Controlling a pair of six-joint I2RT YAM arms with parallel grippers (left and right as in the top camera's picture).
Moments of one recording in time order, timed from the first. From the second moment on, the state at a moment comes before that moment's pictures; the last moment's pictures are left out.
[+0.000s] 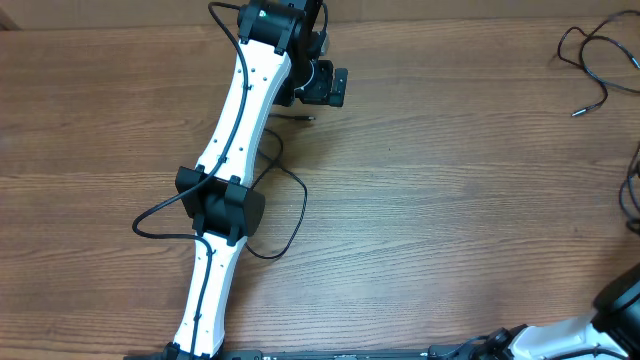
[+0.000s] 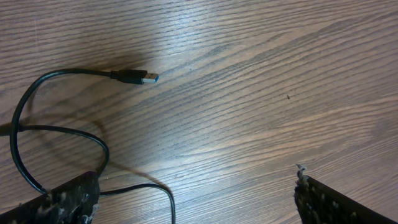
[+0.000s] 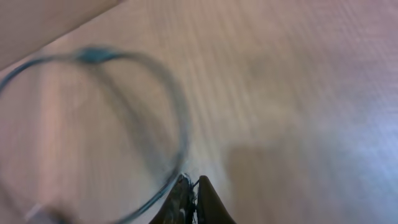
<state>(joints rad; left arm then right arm) -0.36 2.52 2.79 -1.62 0.20 -0.22 -0.89 1.80 1.03 -0.26 0.38 1.02</state>
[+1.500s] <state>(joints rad) -0.37 2.52 2.79 -1.64 0.20 -0.23 -0.86 2.06 1.09 0.21 0.21 1.03</state>
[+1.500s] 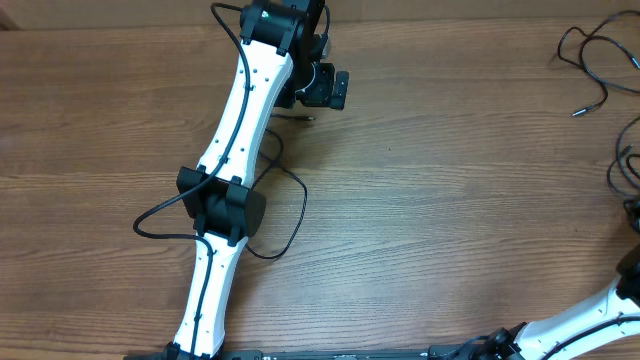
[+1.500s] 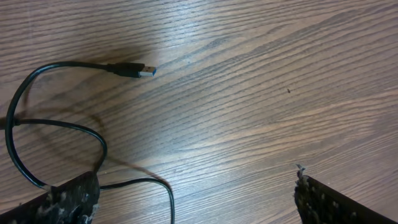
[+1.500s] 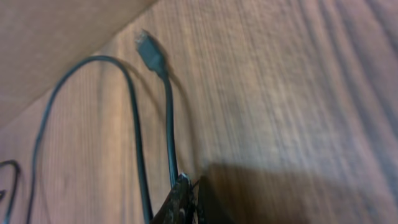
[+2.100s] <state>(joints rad) -0.37 2.52 2.79 -1.65 0.20 -0.23 -0.79 2.08 1.14 0.10 0.20 1.04</state>
